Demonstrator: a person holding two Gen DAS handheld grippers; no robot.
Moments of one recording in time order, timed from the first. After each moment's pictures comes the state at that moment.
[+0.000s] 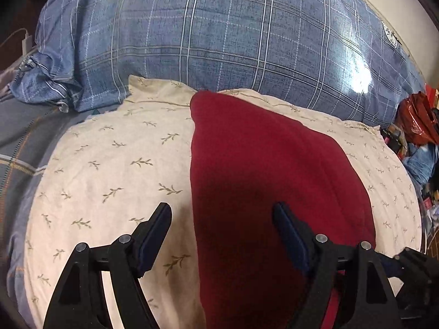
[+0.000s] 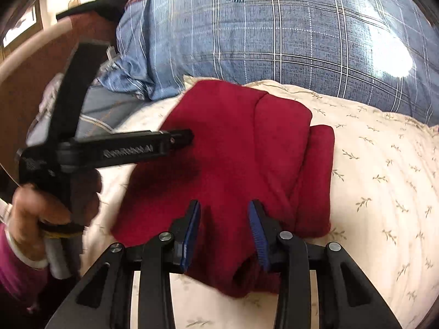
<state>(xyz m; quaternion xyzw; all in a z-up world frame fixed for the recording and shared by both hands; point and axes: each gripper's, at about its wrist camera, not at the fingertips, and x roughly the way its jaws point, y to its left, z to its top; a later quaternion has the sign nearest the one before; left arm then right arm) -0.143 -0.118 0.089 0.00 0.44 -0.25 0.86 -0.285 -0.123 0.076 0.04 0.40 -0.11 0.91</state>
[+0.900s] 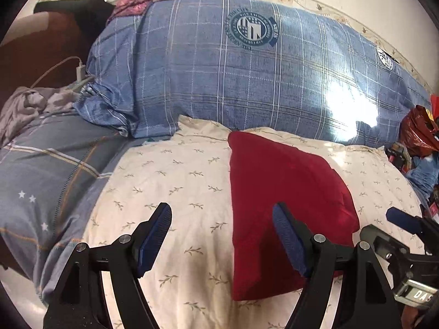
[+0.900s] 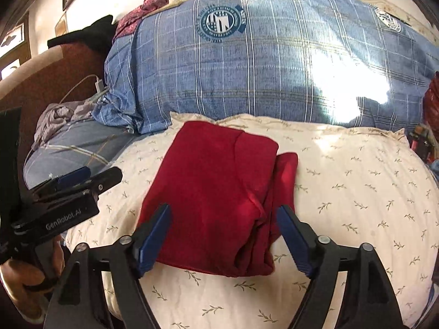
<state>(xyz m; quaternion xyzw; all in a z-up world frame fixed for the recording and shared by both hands) -0.264 -0.055 0.160 0.01 0.34 -0.18 0.92 -0.317 -0.102 0.124 0.03 0.33 -0.18 0.93</state>
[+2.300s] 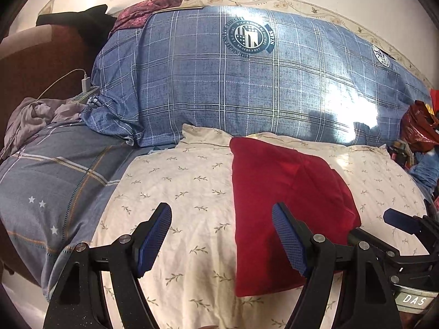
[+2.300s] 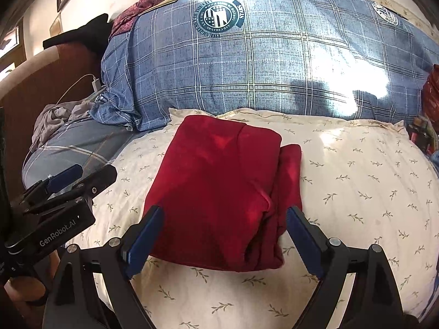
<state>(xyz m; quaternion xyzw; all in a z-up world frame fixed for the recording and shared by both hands) -0.279 -0.048 0.164 0.03 0.33 -0.18 0.93 -0.311 -0.098 0.117 0.04 0.34 -0.19 0.92</state>
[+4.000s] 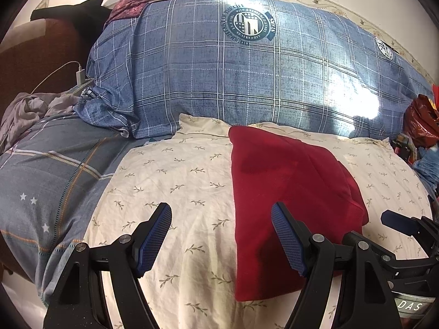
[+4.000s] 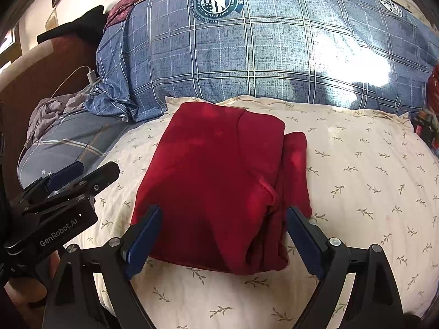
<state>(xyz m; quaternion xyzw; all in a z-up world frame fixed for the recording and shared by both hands) -0.261 -0.063 0.148 0.03 0.34 -0.18 0.92 -0.298 -0.103 0.101 0.05 0.37 -0.19 0.91</state>
